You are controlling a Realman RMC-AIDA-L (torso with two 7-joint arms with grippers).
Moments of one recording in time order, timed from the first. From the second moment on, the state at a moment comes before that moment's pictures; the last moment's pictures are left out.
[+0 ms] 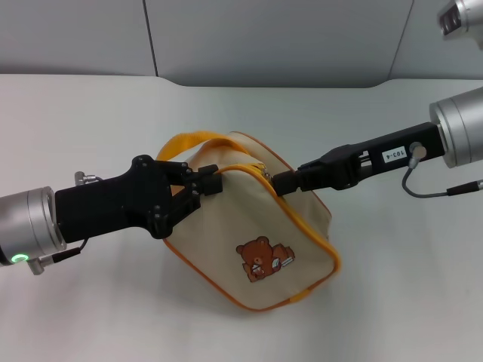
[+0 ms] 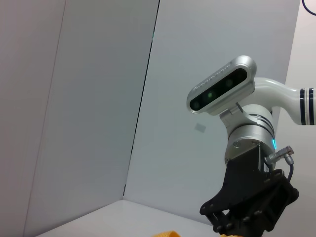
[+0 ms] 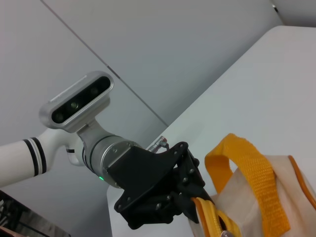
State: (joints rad) left arm -0.57 -2.07 0.51 0.43 1.95 1.74 -1.11; right arm 0.83 1.99 -0.89 -0.63 -2.00 -1.70 2.07
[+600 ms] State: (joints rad) left arm -0.58 -2.07 0.51 0.43 1.95 1.74 -1.11; right arm 0.82 1.99 -0.87 -0.66 -2.00 -1.74 2.10
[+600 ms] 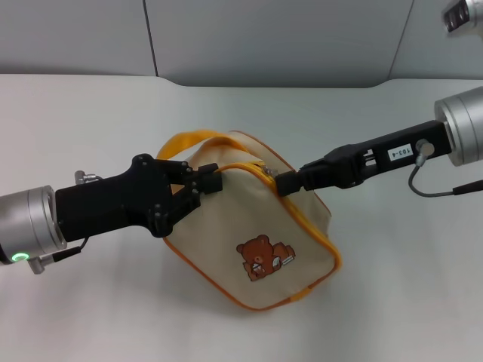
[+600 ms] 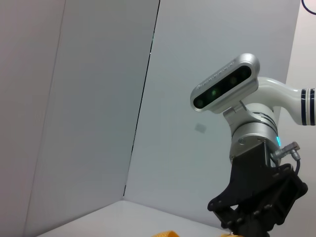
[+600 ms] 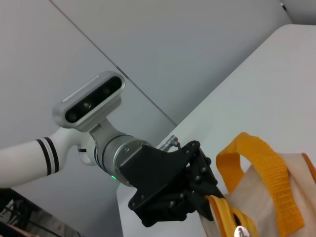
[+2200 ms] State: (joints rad) left arm -0.58 -2.07 0.51 0.43 1.95 1.73 -1.11; right arm 0.91 1.97 -0.86 -0.57 -2.09 -1.70 1.89
